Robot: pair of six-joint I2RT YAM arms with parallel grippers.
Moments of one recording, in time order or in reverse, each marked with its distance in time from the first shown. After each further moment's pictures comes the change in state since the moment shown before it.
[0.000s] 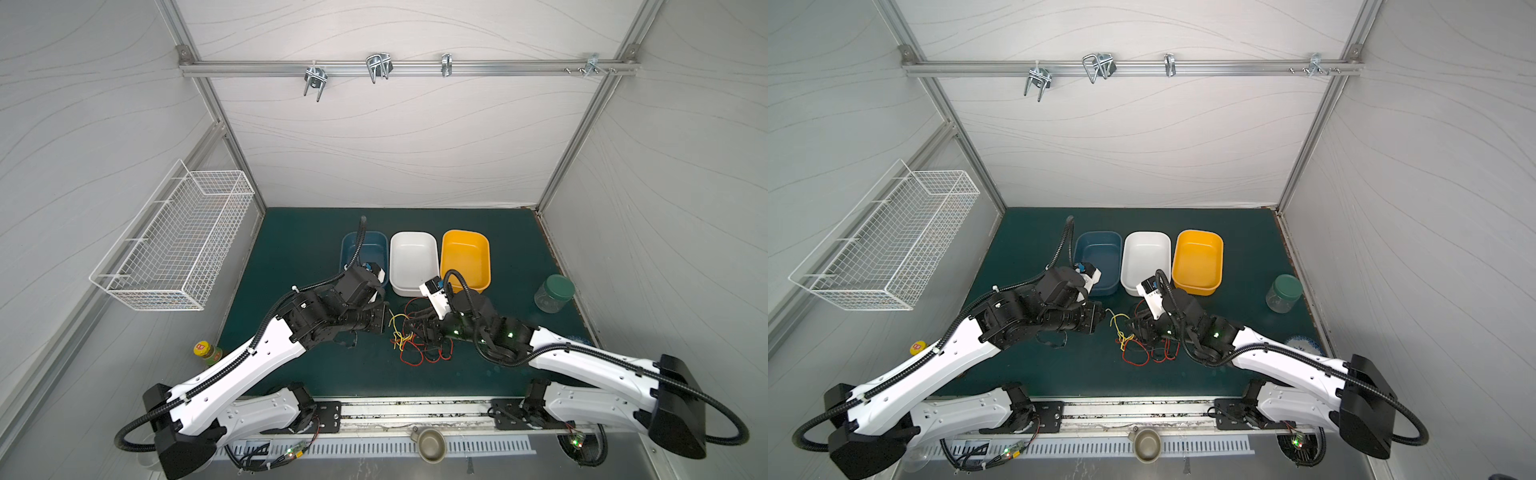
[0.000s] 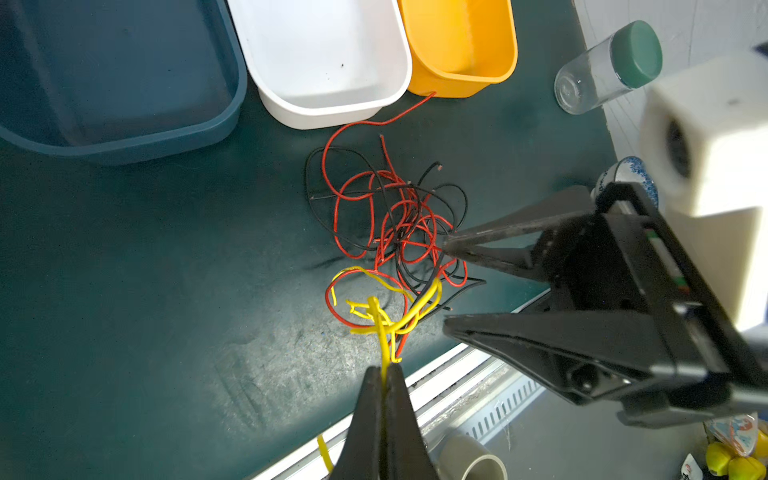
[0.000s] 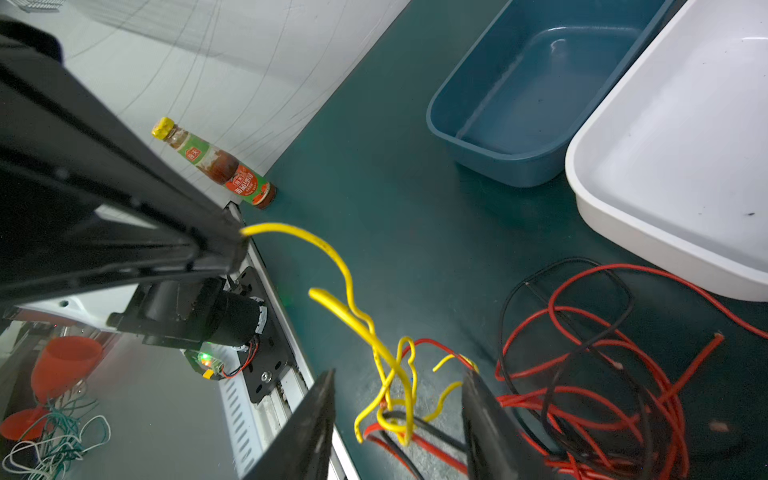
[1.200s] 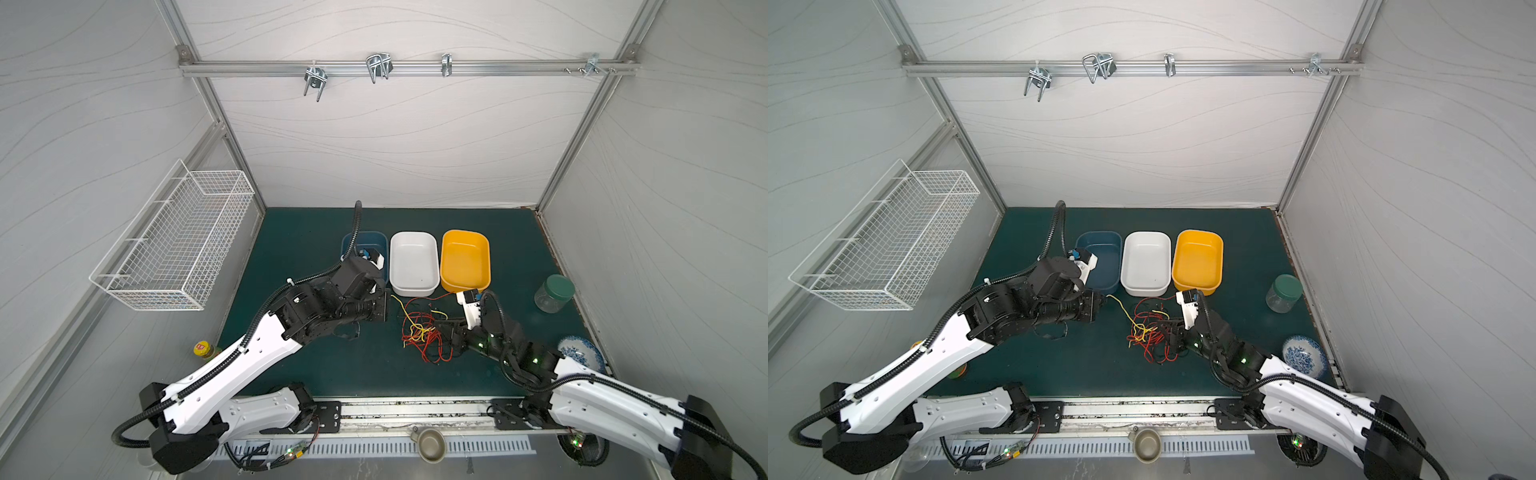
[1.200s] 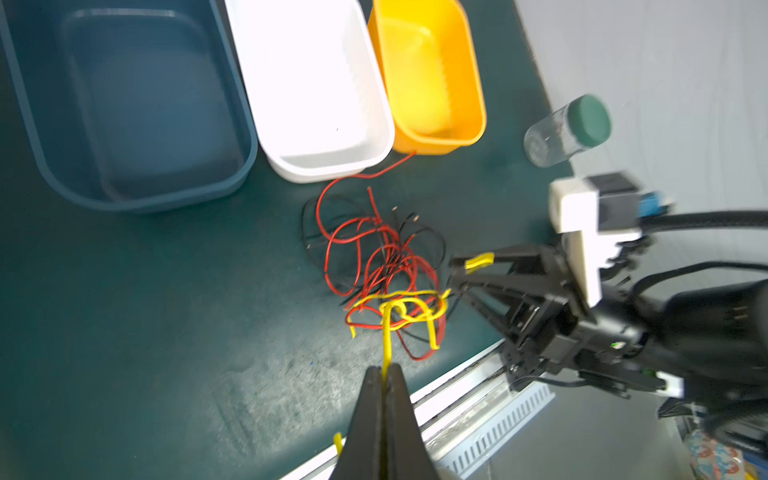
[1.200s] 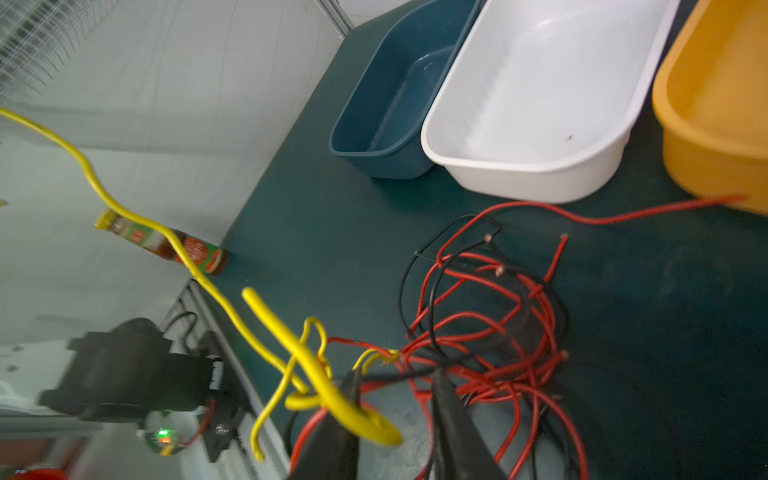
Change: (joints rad) left arm -0.014 0.041 0.188 -0.047 -0.109 -0.027; right arm -0.103 -0.377 -0.378 0.086 0.134 0.185
